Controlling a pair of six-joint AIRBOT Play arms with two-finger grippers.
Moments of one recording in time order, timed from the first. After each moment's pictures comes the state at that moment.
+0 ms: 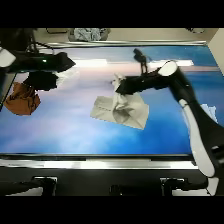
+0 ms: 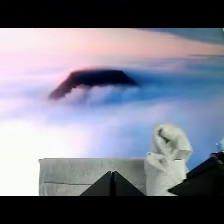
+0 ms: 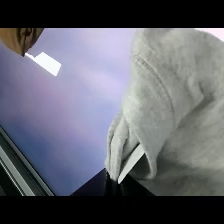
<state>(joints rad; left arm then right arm) -0.13 -1.40 1.74 0.99 -1.10 -1.50 0.25 -1.63 1.61 -0.73 1.14 1.26</state>
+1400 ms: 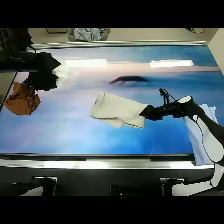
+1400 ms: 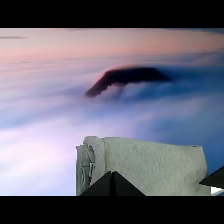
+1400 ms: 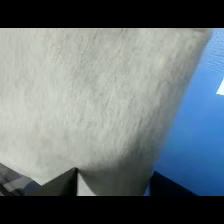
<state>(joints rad) -0.10 -1.31 1.74 1.12 -1.19 -1.49 -0.13 -1.67 1.11 -0.65 1.14 1.02</state>
